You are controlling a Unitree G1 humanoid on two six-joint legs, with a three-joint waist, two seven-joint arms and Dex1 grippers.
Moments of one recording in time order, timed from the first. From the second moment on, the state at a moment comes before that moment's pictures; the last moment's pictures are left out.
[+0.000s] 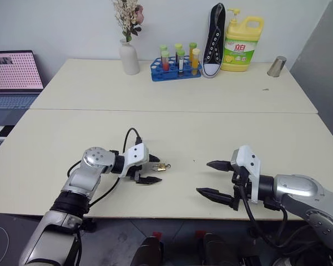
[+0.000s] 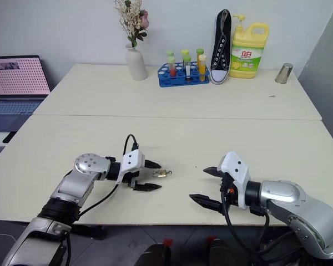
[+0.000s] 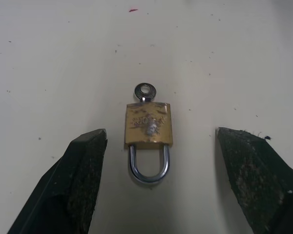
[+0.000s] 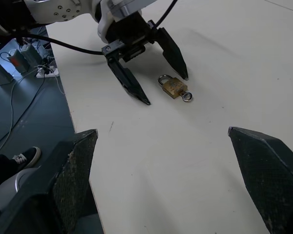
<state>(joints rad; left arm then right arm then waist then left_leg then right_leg) -0.51 0.60 -0.23 0.33 -0.07 0.04 -1.27 -0.14 -0.72 0.02 -0.77 0.73 0.93 0.62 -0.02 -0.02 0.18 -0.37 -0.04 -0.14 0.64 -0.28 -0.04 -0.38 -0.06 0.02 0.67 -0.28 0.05</state>
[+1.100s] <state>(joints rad) -0.49 0.52 -0.20 0.33 0.09 -0.88 -0.93 -0.12 -0.62 0.04 -0.72 0.64 0.79 0.57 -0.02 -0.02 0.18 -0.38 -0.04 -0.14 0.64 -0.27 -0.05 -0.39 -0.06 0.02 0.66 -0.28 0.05</state>
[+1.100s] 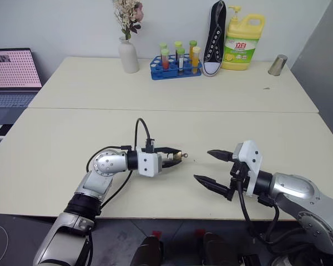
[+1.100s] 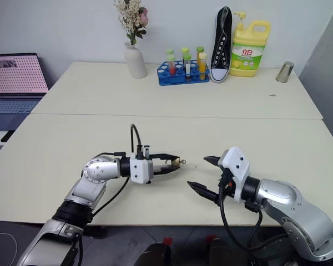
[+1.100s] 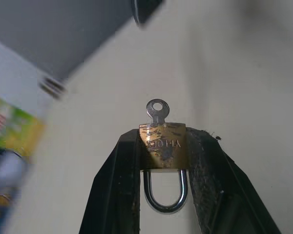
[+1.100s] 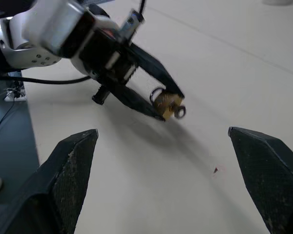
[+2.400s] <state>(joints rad) -0.50 0.57 -0.27 0.42 0.38 -1.19 -0.53 -0.29 -0.51 0.12 -0.55 0.72 0.92 0.57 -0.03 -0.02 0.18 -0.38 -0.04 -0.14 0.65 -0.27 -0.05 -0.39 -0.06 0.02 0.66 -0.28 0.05</state>
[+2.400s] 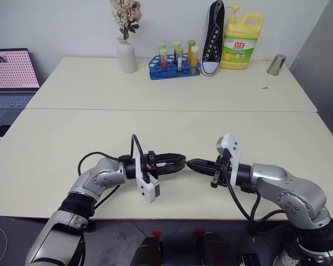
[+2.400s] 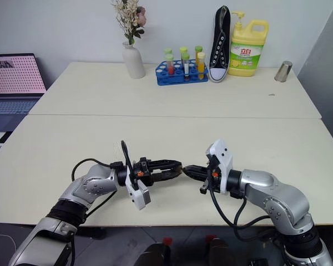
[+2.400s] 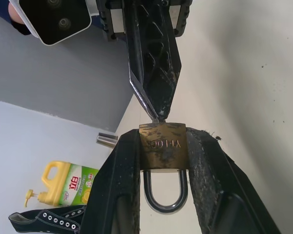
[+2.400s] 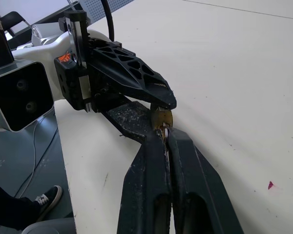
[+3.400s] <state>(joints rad) -0.52 0.60 -0.28 0.40 0.59 -1.19 -0.34 -0.49 -0.37 -0.17 -0.18 1.42 1.47 0.07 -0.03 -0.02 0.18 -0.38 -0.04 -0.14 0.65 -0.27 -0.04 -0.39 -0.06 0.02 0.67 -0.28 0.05</state>
